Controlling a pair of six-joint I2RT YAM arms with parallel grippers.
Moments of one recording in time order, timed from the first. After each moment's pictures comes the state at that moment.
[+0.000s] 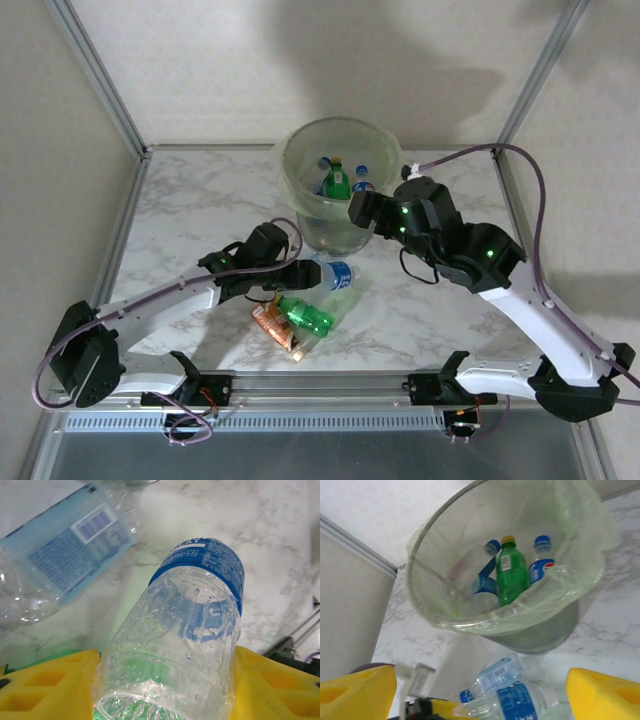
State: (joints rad) left arm -0.73 1.25 0.90 -0.42 0.27 -0.76; right arm 0.87 1.14 1.56 -0.97 0.39 0.81
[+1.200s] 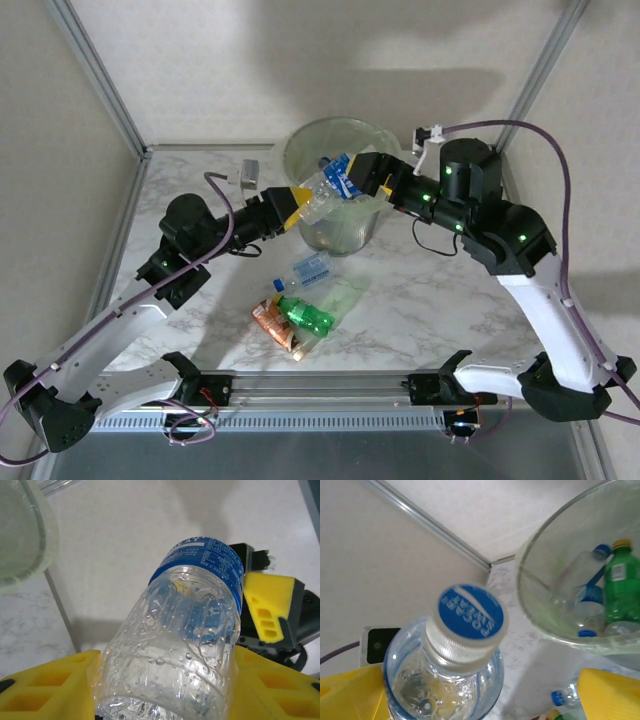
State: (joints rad) left arm -0.63 1.02 1.02 0.13 0.47 -1.24; right arm 0.71 1.21 1.73 -0.82 -0.11 0.82
